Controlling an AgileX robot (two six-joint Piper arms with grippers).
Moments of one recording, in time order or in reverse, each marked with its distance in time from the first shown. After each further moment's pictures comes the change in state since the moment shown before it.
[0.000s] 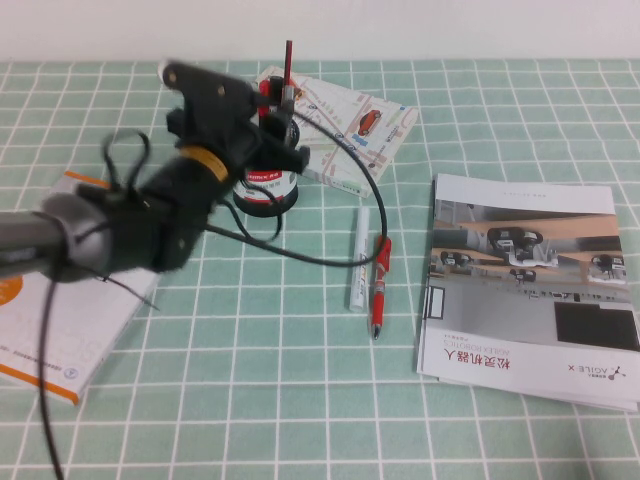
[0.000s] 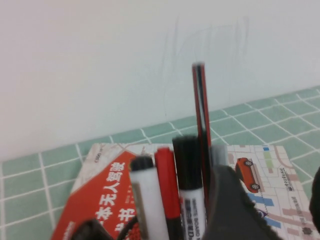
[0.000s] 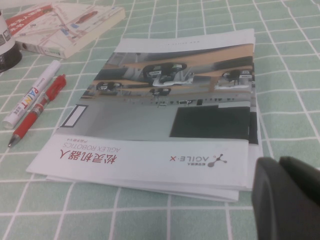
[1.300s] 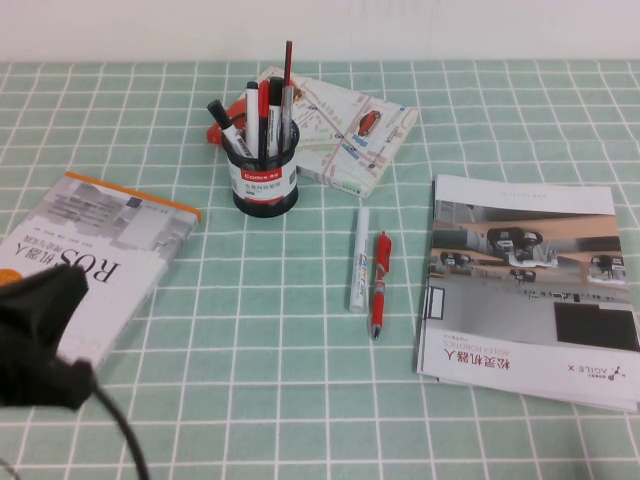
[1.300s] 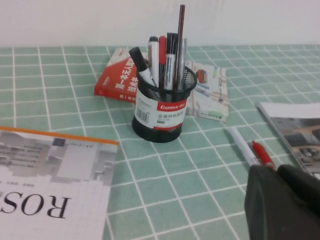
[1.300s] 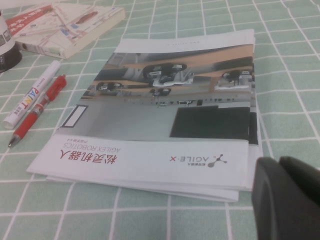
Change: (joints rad) right arm 0.000 0.000 0.000 0.000 0.000 0.000; left arm 0.003 -1.296 0.737 0.033 0.726 -0.218
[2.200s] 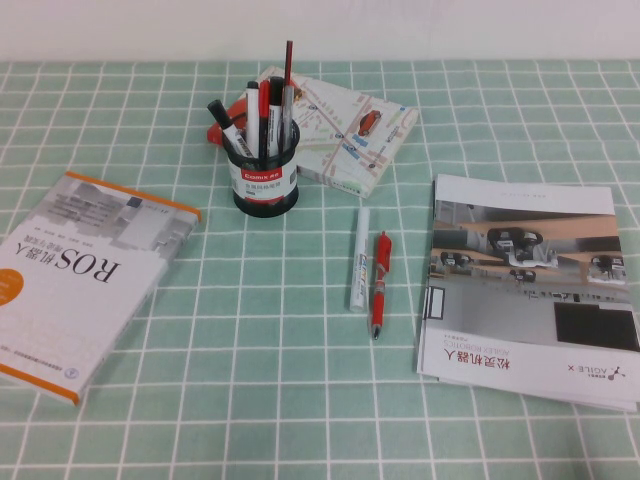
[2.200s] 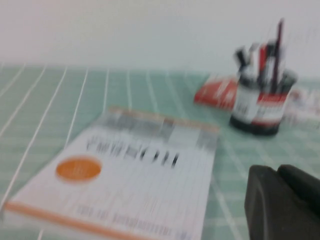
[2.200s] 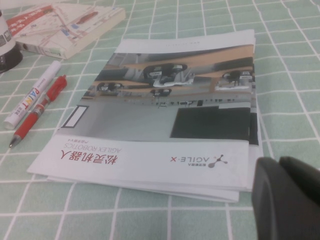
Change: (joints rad) right arm 0.000 0.000 0.000 0.000 0.000 0.000; left arm 0.287 -0.657 0.449 -0.093 0.030 0.145
